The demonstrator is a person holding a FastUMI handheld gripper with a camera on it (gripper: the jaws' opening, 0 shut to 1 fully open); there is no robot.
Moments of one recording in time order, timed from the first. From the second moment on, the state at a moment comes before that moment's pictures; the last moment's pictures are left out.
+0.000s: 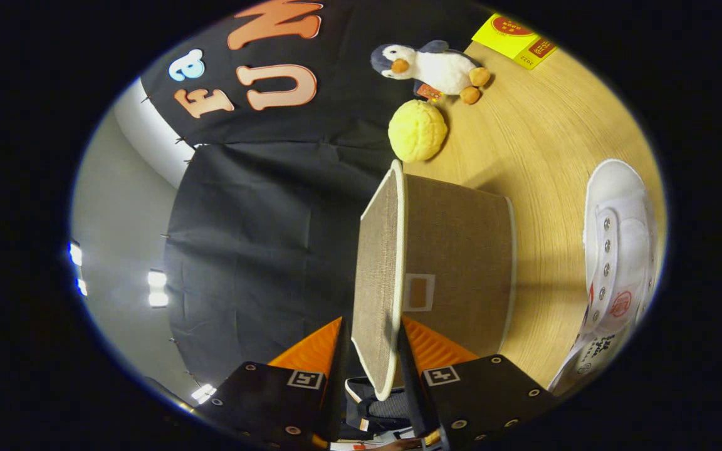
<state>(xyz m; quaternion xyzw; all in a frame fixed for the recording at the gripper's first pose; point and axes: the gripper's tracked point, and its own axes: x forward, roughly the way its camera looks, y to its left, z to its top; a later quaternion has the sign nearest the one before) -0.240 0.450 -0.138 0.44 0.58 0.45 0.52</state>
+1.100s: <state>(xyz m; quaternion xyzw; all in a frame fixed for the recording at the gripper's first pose) -0.242 0.616 0.039 0.38 0.54 0.51 0.56</state>
